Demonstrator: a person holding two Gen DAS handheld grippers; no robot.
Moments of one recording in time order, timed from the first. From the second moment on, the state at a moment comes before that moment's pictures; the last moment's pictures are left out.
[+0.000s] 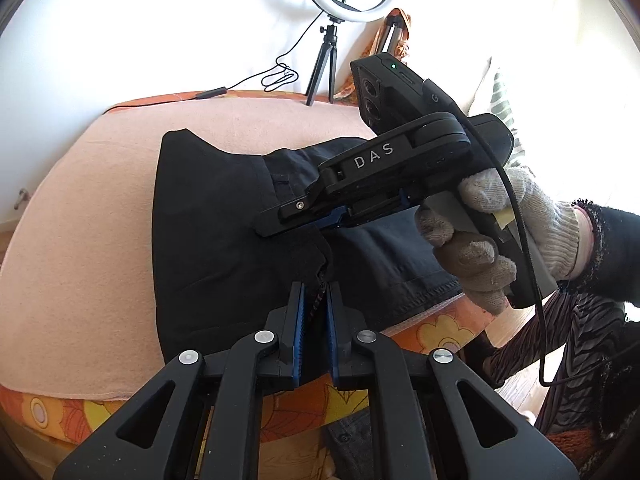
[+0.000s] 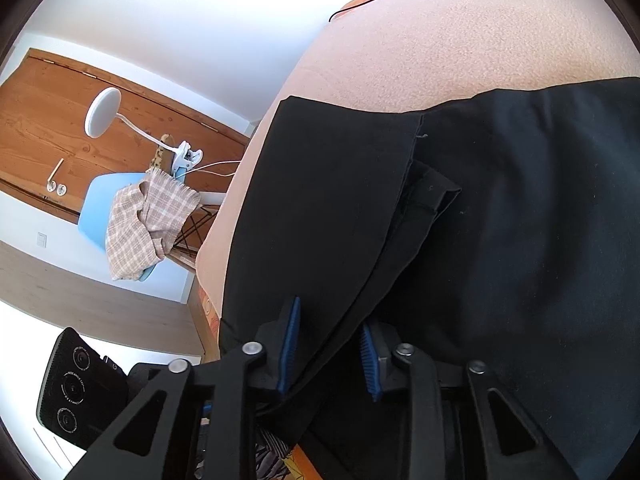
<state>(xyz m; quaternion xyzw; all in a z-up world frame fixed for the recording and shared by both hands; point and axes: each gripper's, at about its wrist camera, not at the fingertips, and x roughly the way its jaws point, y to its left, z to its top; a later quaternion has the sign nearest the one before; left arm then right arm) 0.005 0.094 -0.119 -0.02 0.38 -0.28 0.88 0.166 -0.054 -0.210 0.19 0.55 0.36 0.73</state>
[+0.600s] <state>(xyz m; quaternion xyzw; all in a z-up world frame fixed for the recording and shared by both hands) 0.015 0.105 -0.131 -0.07 0.42 -0.28 0.86 0.185 -0.073 -0.215 0.21 0.54 0.34 0.74</state>
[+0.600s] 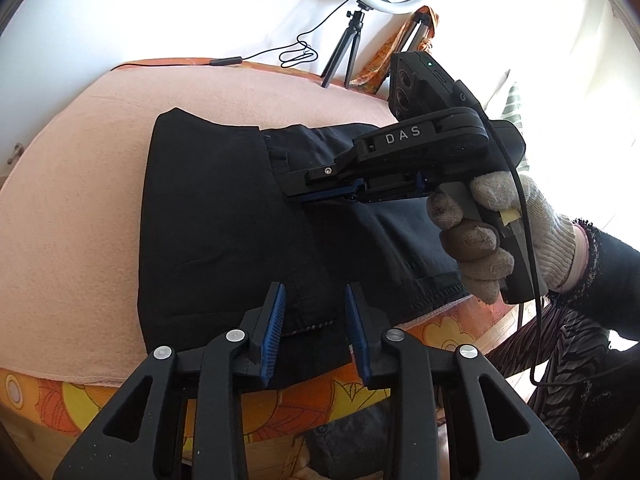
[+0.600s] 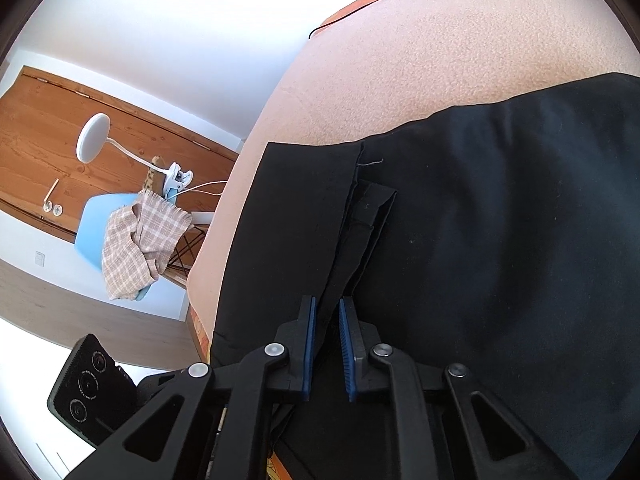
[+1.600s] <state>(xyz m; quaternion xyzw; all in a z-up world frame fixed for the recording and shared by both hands) -0.012 0.082 -0.128 0.15 0.36 -0.30 0.87 0.204 -0.063 -0.206 0.16 0.53 0.31 0.77</state>
